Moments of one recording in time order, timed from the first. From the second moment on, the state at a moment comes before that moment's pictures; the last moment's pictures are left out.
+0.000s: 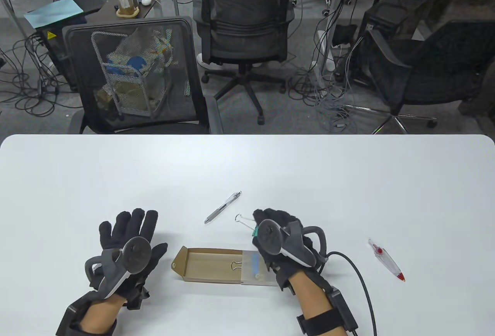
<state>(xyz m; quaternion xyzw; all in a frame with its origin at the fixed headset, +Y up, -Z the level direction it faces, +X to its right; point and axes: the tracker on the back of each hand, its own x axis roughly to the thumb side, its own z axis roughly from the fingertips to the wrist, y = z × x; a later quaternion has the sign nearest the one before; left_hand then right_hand) -0.278 -0.716 -0.296 0.09 0.04 0.05 0.99 0.057 -0.685 -0.316 0.16 -0.04 0.98 0.06</state>
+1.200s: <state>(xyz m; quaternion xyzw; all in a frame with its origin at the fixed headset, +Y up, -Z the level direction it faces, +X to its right) -0.150 -0.728 -0.260 0.07 -0.18 -0.02 0.98 0.021 -0.723 -0.267 0.30 -0.03 0.95 0.01</state>
